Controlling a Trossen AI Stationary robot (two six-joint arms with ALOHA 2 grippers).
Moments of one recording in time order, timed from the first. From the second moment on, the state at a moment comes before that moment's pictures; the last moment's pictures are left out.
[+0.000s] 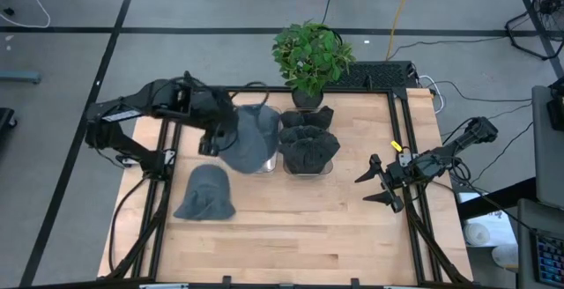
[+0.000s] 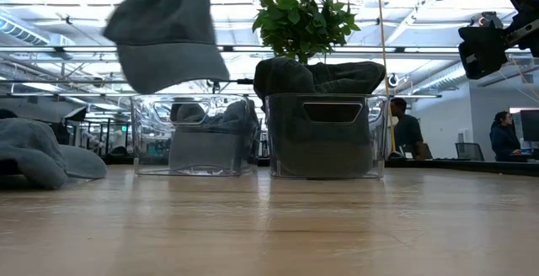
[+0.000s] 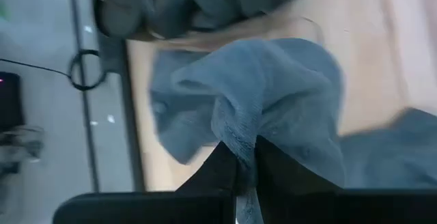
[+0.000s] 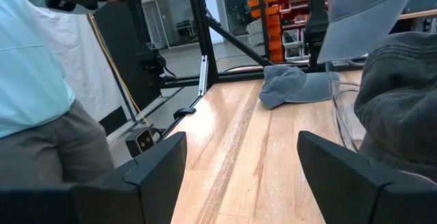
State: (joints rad) left arm 0.05 1.44 1.79 -1.46 -0.21 0.31; right arm 0.55 0.14 0.02 0.11 0.23 0.22
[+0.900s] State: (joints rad) left arm 0.17 1.62 1.93 -1.57 -0.26 0.62; right arm 0.55 0.14 0.02 0.11 0.23 0.22
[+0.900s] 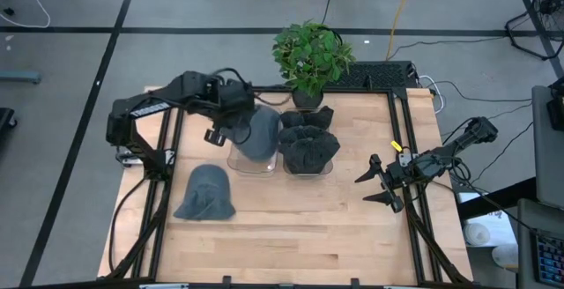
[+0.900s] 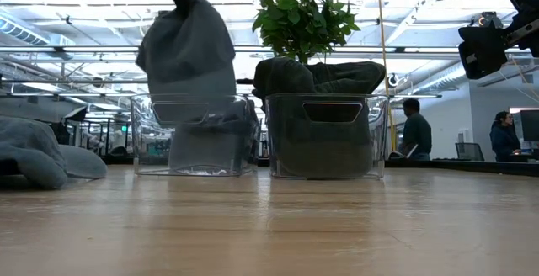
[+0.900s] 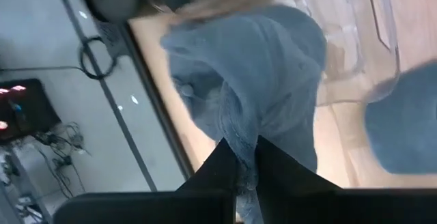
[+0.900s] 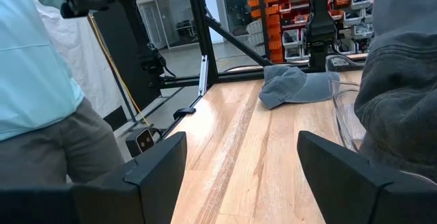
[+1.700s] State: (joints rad) left arm 0.19 1.74 1.75 -1.35 -0.32 0.76; right arm 0.55 0.14 0.02 0.11 0.23 0.22
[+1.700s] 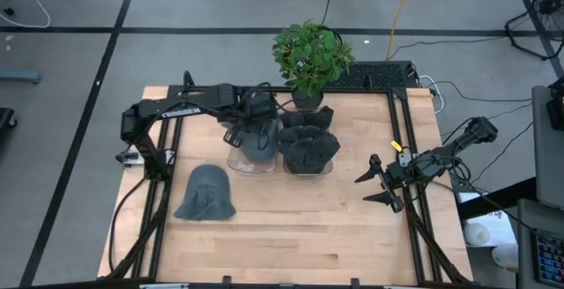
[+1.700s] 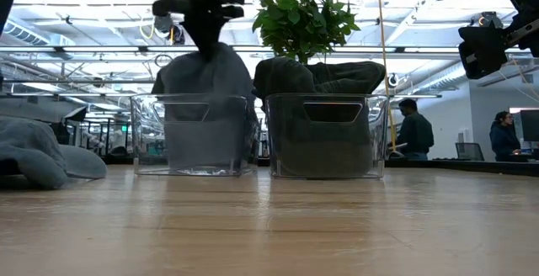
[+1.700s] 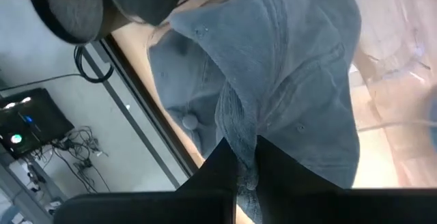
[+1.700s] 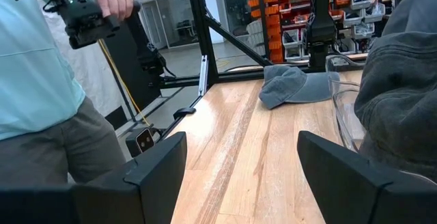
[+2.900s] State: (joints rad) left arm 0.19 1.73 1.69 -1.17 -0.51 0.65; right arm 0.55 0.14 0.02 0.11 0.23 0.22
